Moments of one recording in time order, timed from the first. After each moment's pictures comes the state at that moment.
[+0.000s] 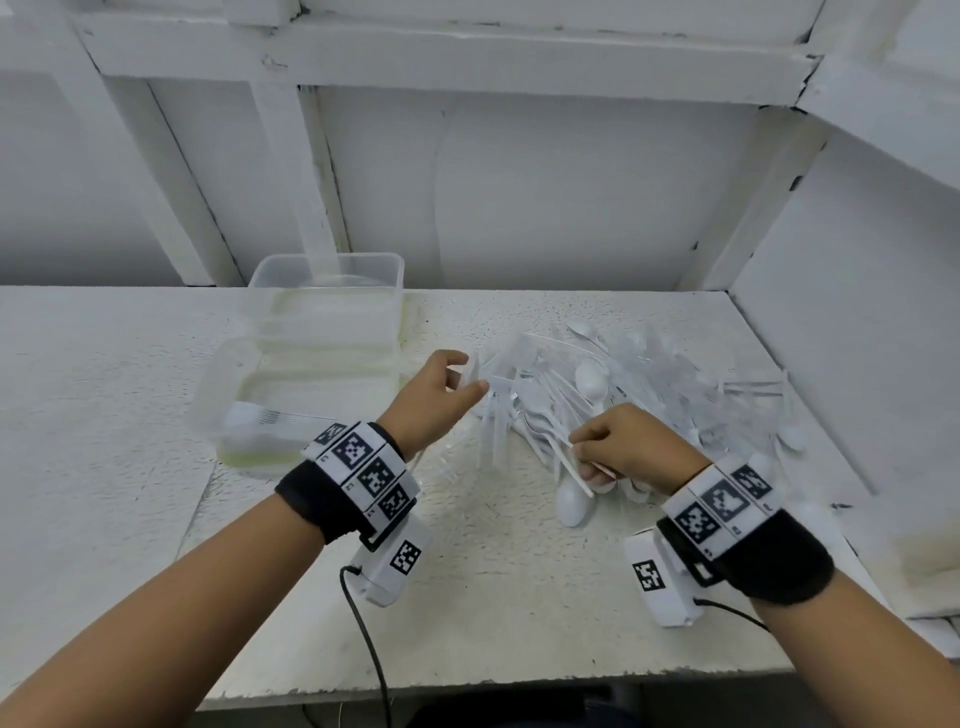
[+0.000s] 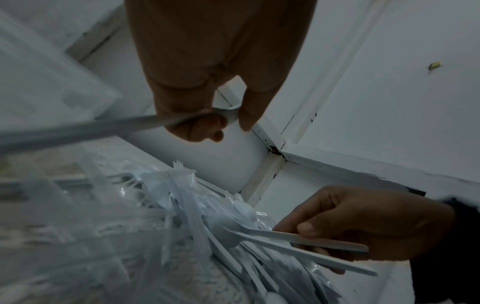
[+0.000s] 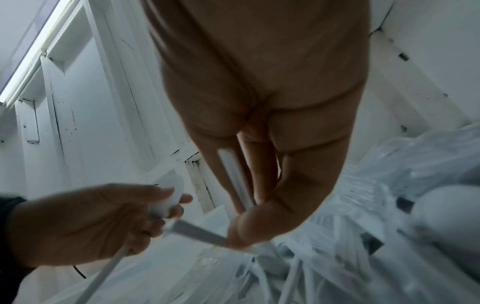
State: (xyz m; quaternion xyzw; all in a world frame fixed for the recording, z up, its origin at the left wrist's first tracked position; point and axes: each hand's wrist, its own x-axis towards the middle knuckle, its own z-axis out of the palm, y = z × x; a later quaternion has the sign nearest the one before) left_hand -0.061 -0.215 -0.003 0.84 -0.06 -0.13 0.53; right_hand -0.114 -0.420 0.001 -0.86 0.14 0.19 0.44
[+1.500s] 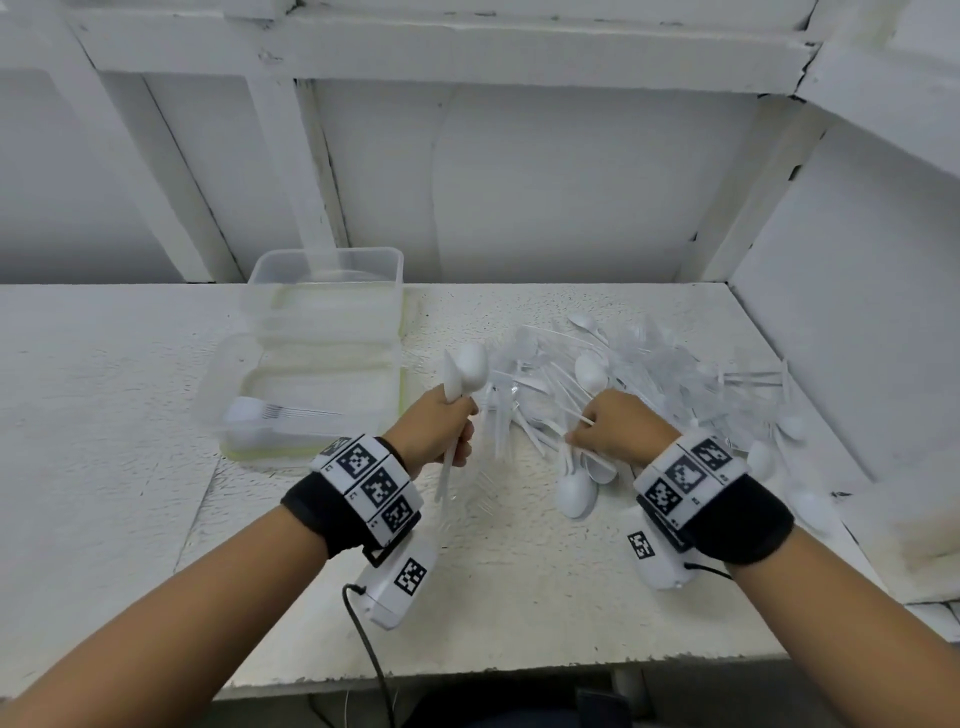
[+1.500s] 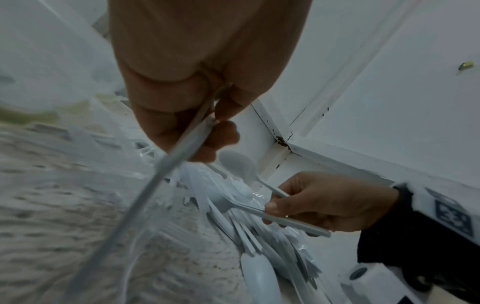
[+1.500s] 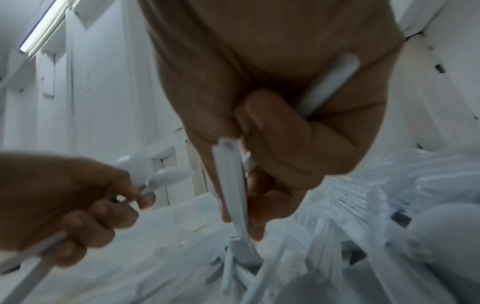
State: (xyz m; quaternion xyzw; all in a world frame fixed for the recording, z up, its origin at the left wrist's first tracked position) left_hand -0.077 -0.216 -0.009 0.78 0.04 -0.26 0.57; right_hand -0.095 -0.418 -0.010 -0.95 0.09 0.19 0.23
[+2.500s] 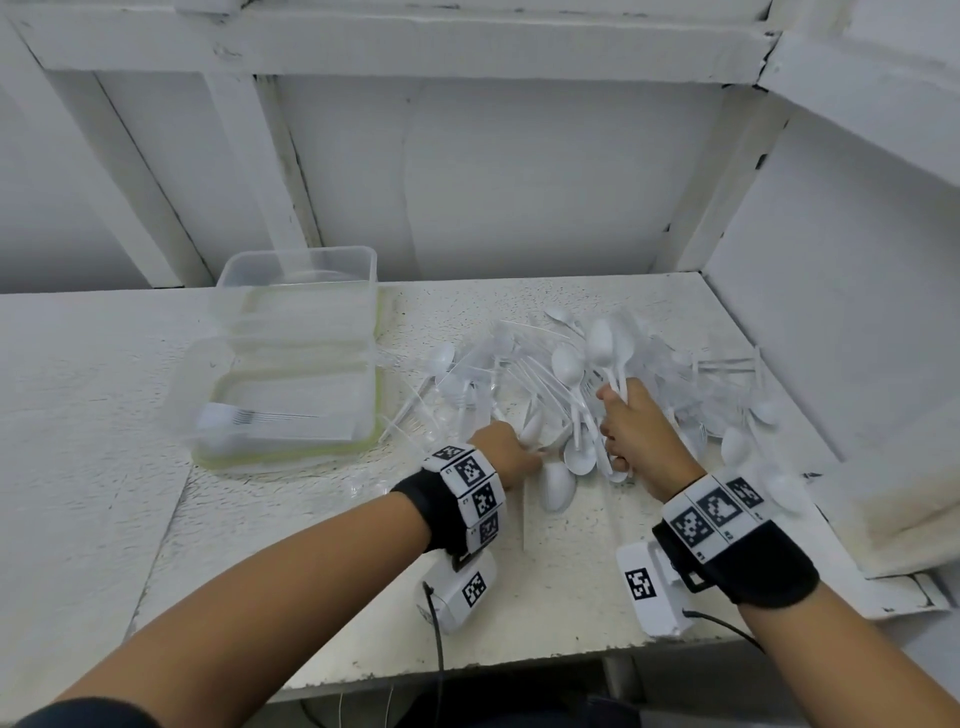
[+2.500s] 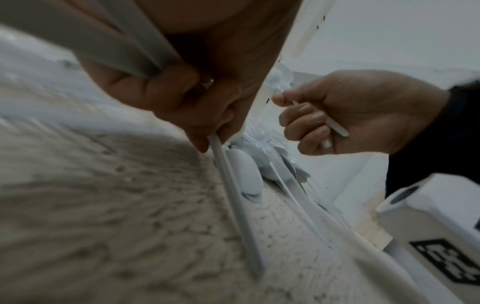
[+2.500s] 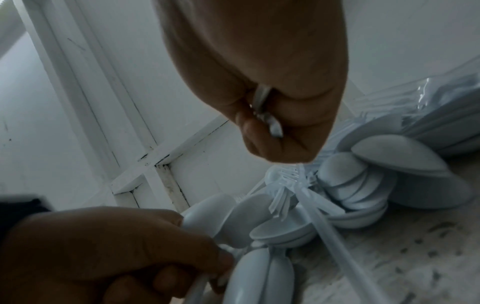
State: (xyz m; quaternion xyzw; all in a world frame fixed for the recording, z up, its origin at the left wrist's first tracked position) left_hand -0.086 -0.292 -0.050 0.89 -0.06 -0.32 0.33; right_hand -0.128 -0.437 -0.017 -0.79 0.24 0.03 0.57
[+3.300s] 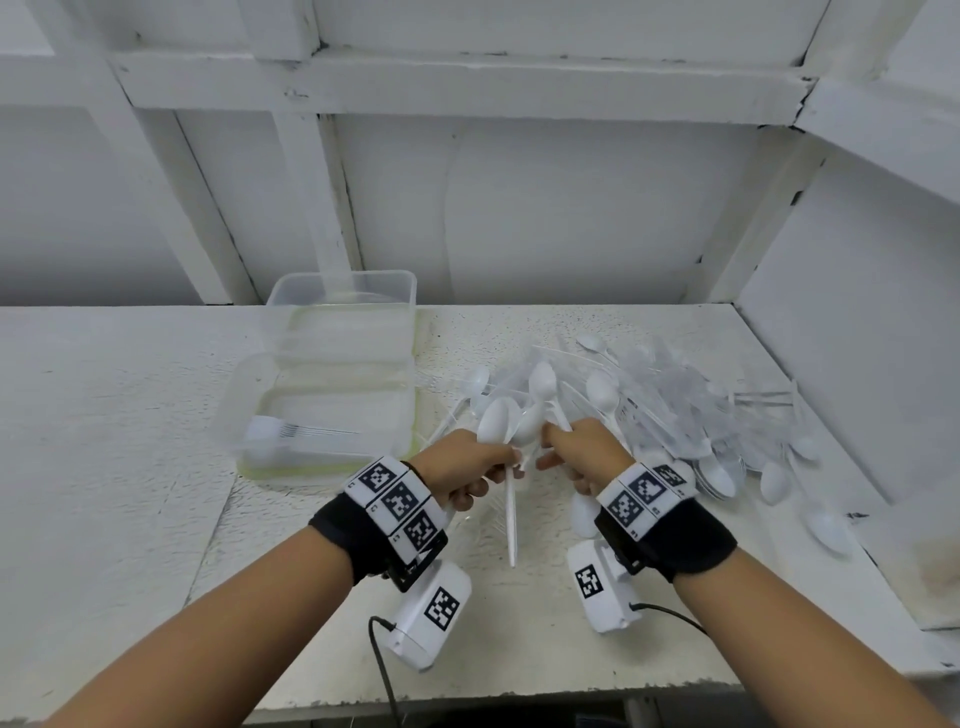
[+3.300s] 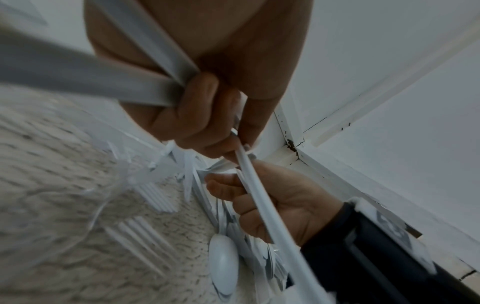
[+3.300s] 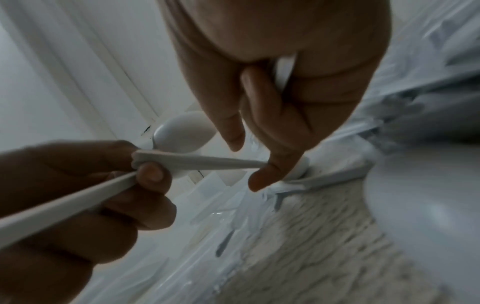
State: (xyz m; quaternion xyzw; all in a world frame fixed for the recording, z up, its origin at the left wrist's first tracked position) left_hand -0.085 -0.218 -0.013 0.76 0.03 -0.37 0.54; right_hand -0.093 -0.372 -0.025 -0.79 0.26 0.15 0.54
